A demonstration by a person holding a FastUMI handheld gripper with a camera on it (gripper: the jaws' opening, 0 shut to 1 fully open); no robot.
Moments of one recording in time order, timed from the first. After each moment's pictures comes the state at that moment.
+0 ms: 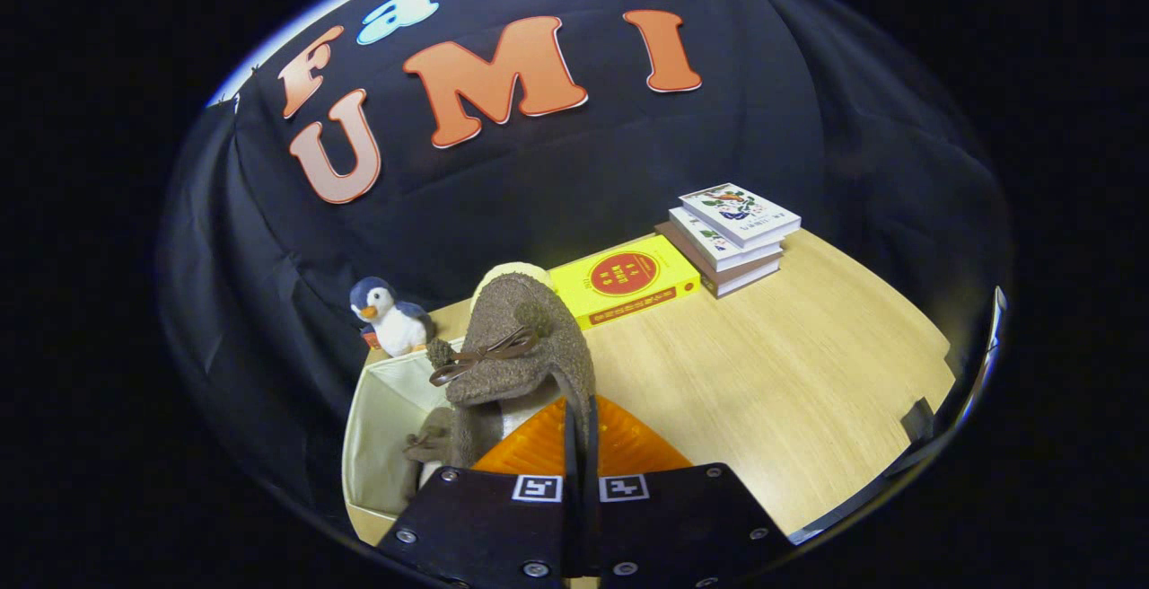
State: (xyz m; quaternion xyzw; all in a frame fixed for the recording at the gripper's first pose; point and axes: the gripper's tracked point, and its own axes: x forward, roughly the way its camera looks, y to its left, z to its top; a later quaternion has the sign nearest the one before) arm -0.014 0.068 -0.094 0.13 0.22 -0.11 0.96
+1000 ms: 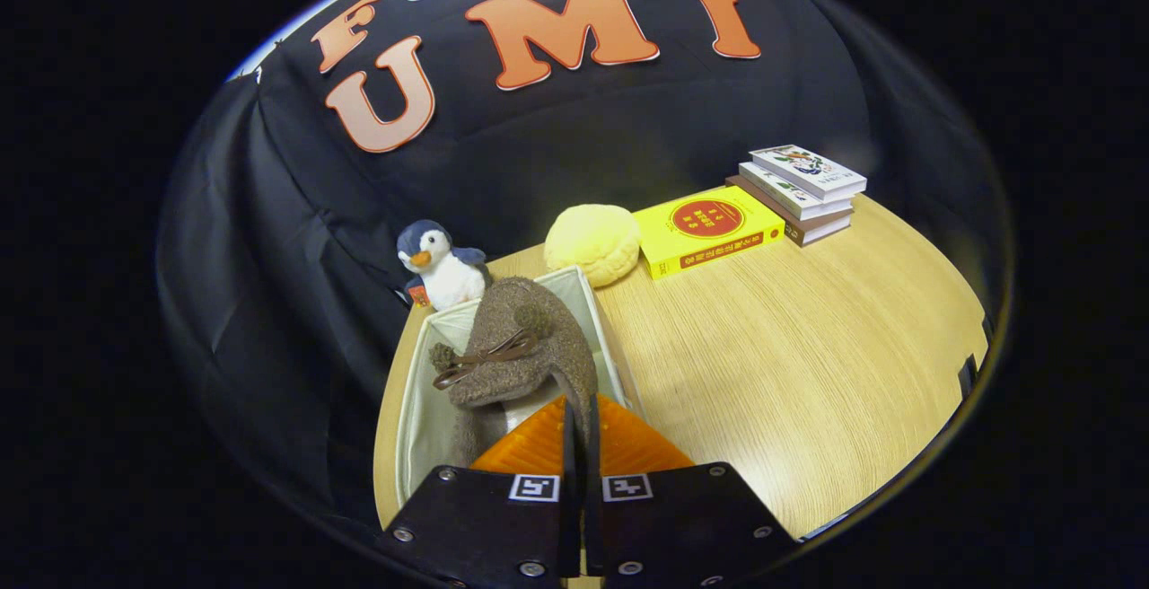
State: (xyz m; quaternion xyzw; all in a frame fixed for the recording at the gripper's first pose) arm 0.003 0.177 -0.159 0.13 0.28 -0.07 0.95
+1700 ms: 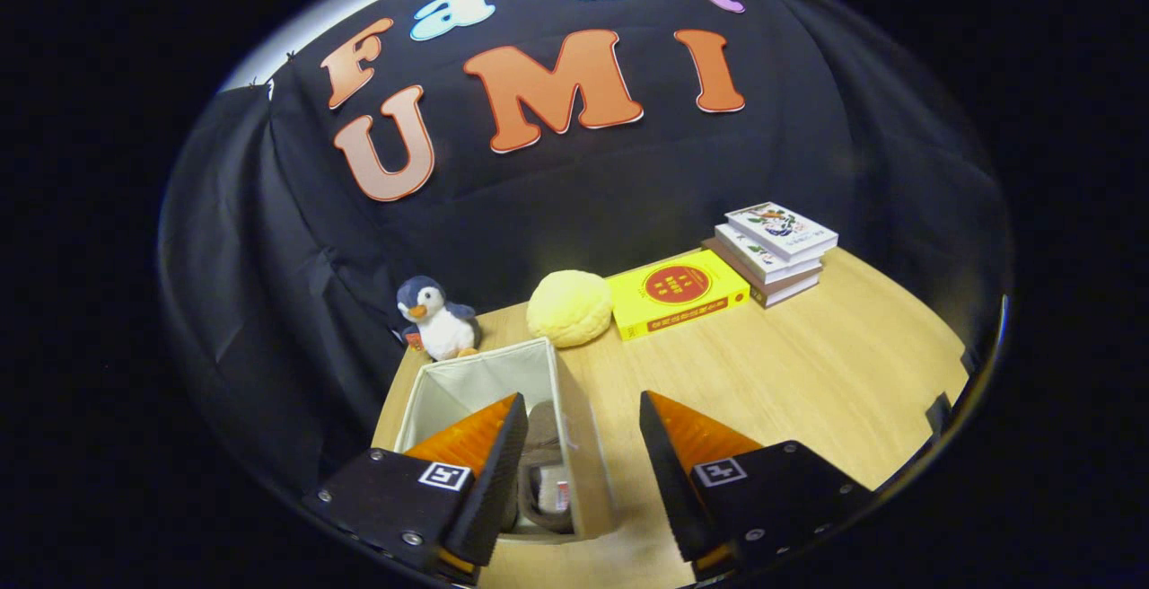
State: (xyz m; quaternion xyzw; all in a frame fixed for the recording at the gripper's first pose) arm -0.015 0.111 -0.078 0.09 0.18 -0.09 0.98
